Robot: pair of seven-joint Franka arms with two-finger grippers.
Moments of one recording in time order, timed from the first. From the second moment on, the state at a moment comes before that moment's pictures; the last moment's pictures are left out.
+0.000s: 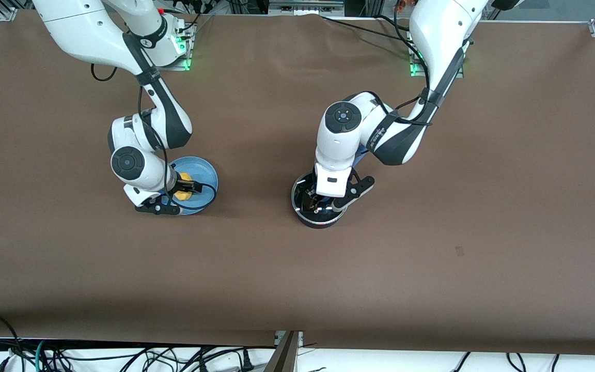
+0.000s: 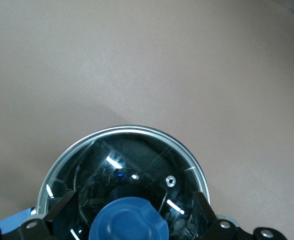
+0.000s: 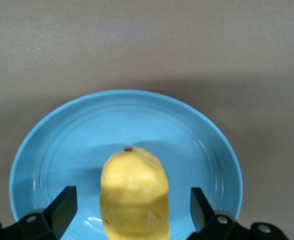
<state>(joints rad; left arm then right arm) -0.48 0.66 -0.20 -1.51 0.25 2.32 -1.47 0.24 0.51 0.04 -1.94 -0.02 2.31 0.37</state>
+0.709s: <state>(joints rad) -0.50 0.70 -0.20 -1.50 0.31 2.32 -1.52 0.24 0.51 0.04 -1.97 -0.02 2.35 0.37</state>
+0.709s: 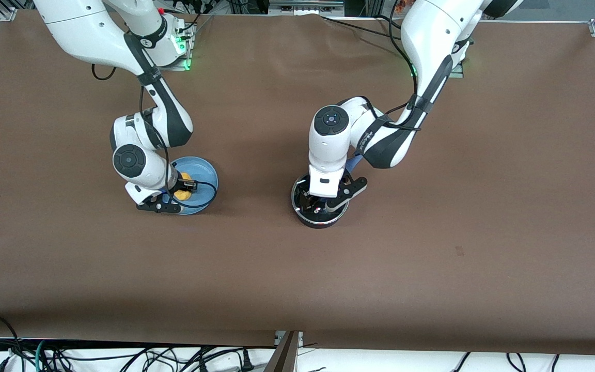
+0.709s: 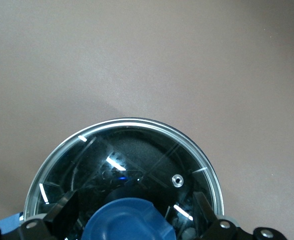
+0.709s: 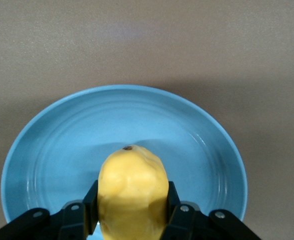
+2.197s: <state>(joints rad) -0.52 0.70 -0.20 -1.48 0.32 2.21 -1.52 0.24 0.44 0.04 -1.88 -0.02 2.31 0.36</state>
